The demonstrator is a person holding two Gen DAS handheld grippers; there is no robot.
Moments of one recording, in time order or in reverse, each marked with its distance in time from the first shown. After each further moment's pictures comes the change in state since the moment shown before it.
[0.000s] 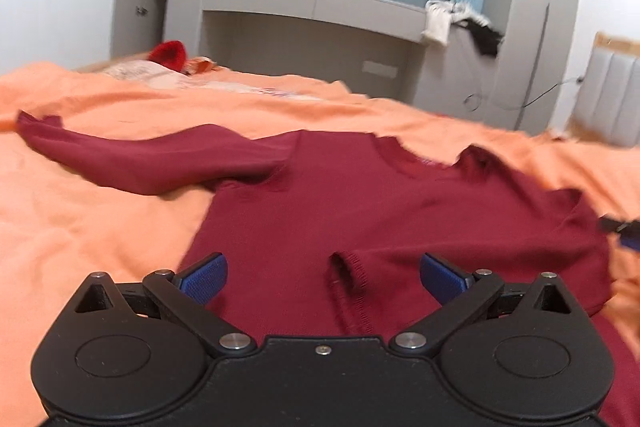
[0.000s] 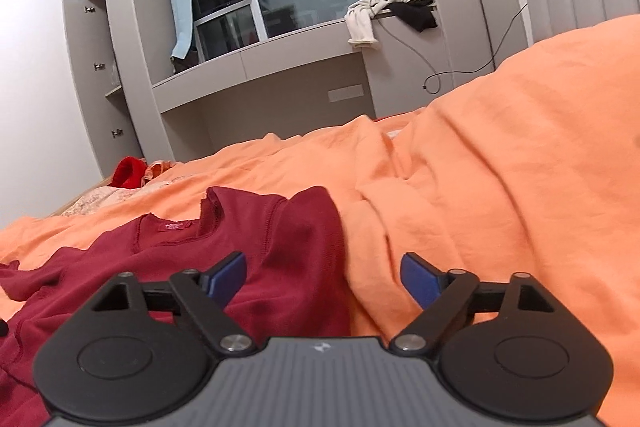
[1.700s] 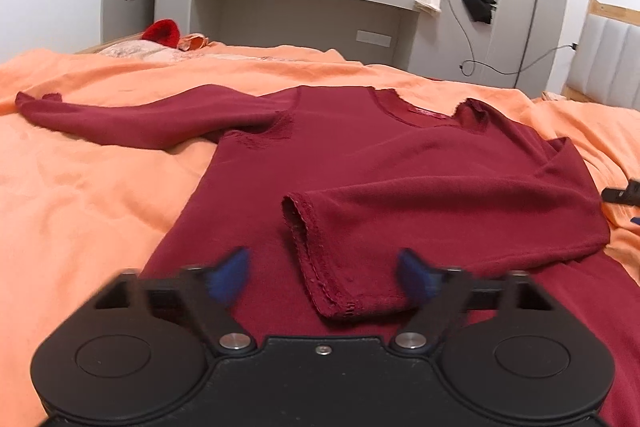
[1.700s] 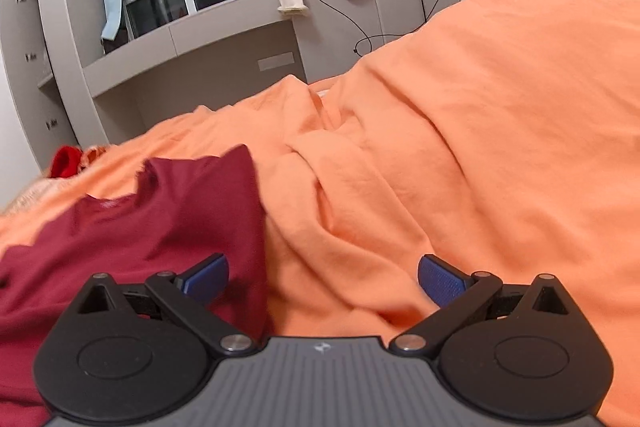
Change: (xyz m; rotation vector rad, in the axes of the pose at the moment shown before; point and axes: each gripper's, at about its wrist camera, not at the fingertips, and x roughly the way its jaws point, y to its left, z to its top) left arm -0.004 0.006 -0.031 0.071 0.083 0.018; right arm 0.007 0.003 -0.015 0.107 0.096 -0.202
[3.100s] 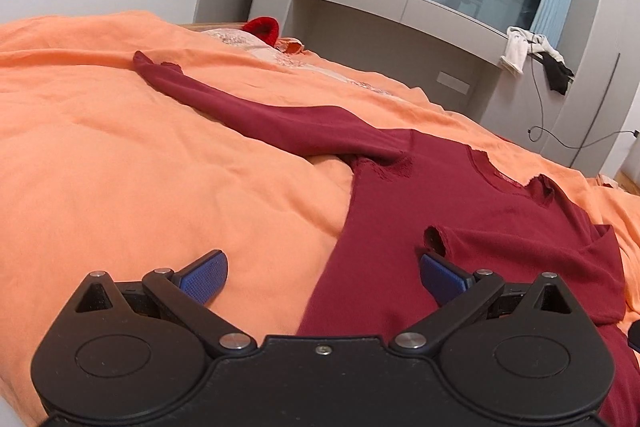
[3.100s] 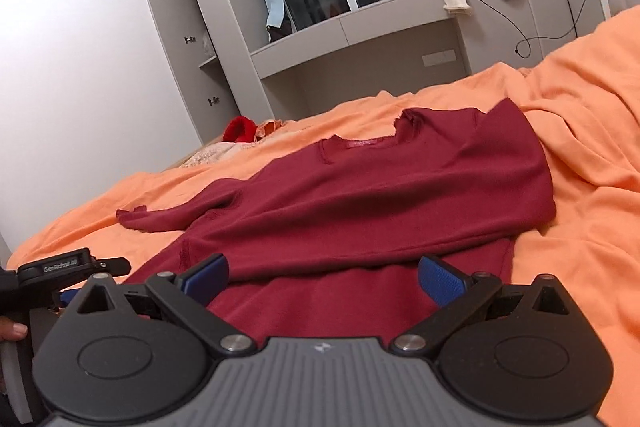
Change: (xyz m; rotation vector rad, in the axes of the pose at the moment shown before) left arm -0.060 0.074 -0.003 -0.271 -0.066 0.148; right arm -0.118 0.118 -0.082 -0.138 0.011 0.463
